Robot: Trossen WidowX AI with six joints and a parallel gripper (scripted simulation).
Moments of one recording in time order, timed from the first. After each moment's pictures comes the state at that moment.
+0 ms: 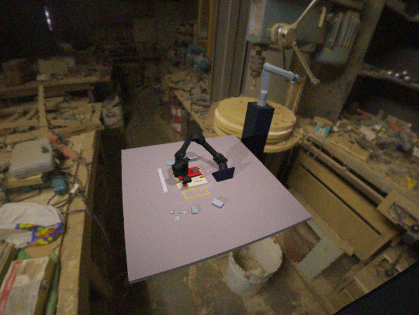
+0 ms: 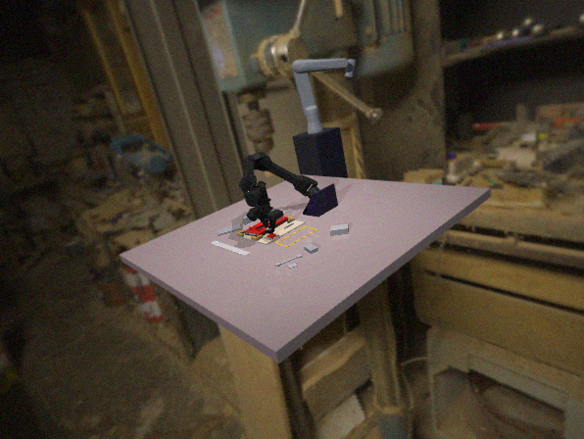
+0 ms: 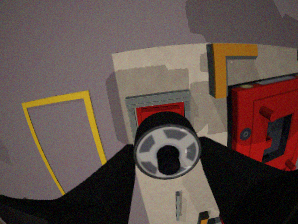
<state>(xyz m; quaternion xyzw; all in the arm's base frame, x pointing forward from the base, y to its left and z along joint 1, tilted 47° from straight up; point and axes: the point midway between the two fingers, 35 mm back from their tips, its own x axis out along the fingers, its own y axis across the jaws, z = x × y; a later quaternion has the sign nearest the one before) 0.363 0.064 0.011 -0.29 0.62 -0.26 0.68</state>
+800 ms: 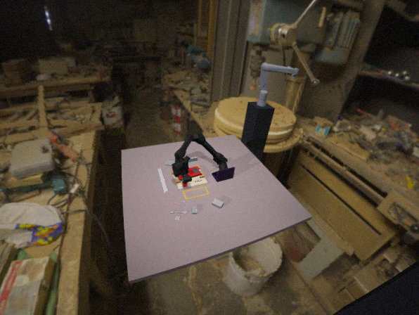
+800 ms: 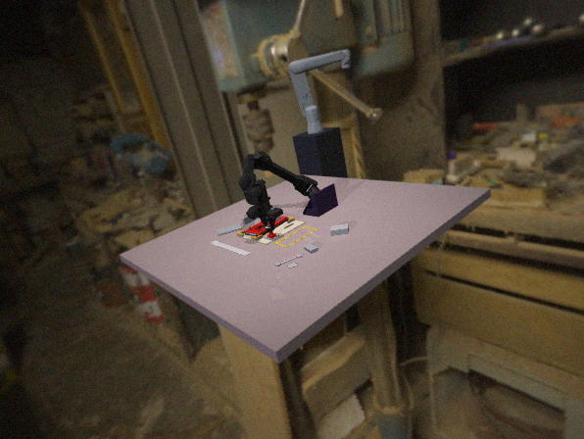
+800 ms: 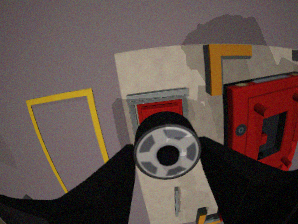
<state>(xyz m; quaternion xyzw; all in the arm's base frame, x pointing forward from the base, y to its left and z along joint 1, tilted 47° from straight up) 0.362 0.070 0.016 -0.29 0.63 -0.26 0.68</state>
